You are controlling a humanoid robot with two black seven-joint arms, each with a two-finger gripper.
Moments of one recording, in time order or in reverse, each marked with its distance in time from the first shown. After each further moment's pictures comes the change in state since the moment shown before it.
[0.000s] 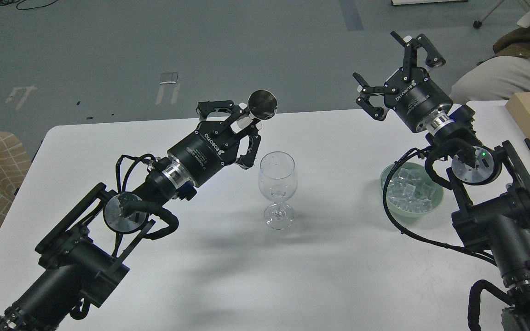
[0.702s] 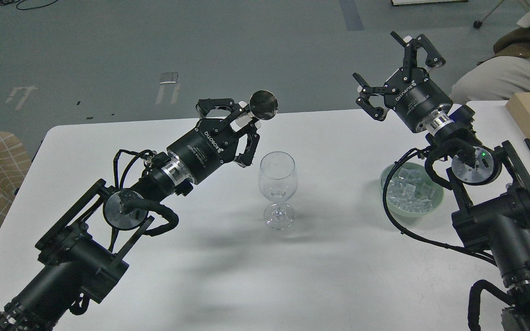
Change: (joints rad) left arm -0.016 0.003 -0.001 0.014 0.064 -0.003 0.001; right arm 0.000 0.000 0.000 0.000 0.000 0.000 0.000
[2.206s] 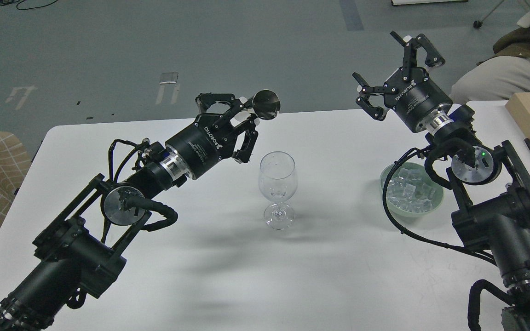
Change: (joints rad) left arm -0.023 0.014 -0.003 -0.009 0.117 -0.001 -0.003; right arm 0.002 0.000 -0.001 0.000 0.000 0.000 0.000
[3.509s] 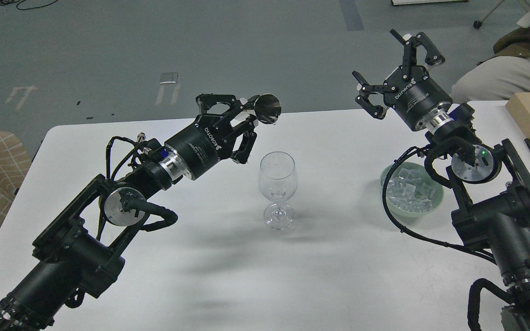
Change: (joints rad) left arm 0.002 0.002 -0.003 -0.005 0.103 -0.007 -0.008; right arm 0.005 0.000 0.000 0.000 0.000 0.000 0.000
